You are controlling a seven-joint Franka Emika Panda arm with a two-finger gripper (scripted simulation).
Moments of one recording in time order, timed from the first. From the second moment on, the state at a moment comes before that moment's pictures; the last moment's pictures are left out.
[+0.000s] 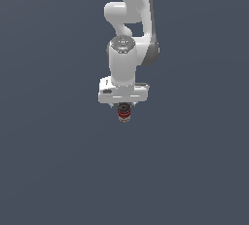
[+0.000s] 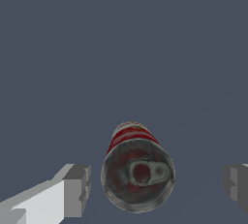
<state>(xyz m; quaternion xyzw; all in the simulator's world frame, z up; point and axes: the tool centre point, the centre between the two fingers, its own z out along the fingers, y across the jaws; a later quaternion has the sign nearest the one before) -0.037 -0.006 0.146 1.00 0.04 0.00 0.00</state>
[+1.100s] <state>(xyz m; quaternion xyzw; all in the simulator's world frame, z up) -0.059 -0.001 0.095 1.00 0.05 0.00 0.00</state>
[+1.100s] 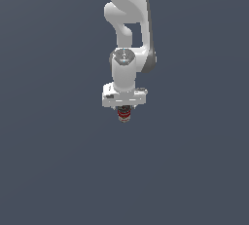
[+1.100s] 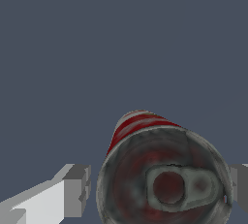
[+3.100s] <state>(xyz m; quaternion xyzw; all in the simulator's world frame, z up) -0.113 0.081 0.149 1.00 0.05 0.00 0.00</state>
